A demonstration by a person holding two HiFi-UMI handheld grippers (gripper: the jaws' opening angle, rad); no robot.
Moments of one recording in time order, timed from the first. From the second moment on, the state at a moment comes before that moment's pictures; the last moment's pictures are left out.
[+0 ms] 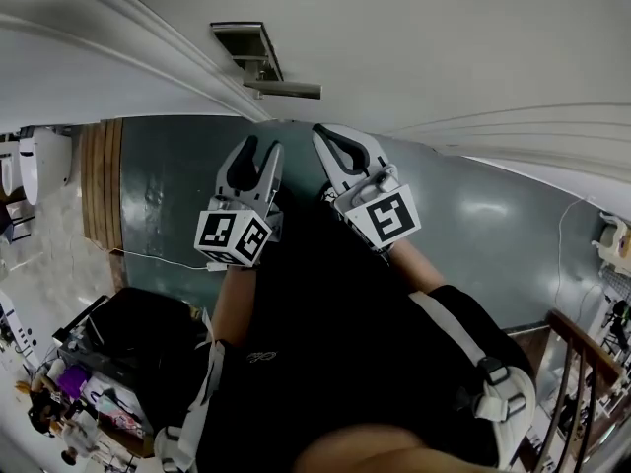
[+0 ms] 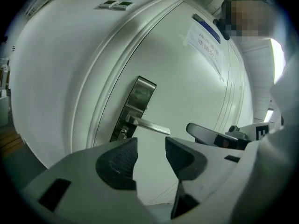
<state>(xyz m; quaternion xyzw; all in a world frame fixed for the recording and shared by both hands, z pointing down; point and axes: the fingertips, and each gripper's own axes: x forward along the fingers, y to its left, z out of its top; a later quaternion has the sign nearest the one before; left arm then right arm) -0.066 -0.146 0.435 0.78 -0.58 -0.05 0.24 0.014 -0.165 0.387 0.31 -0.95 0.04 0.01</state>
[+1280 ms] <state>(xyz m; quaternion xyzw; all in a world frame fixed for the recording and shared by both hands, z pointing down) -0.093 -0.241 0.506 0.78 -0.47 -0.13 0.39 -0.024 -0.192 0.395 0.42 -0.90 0.07 0.06</state>
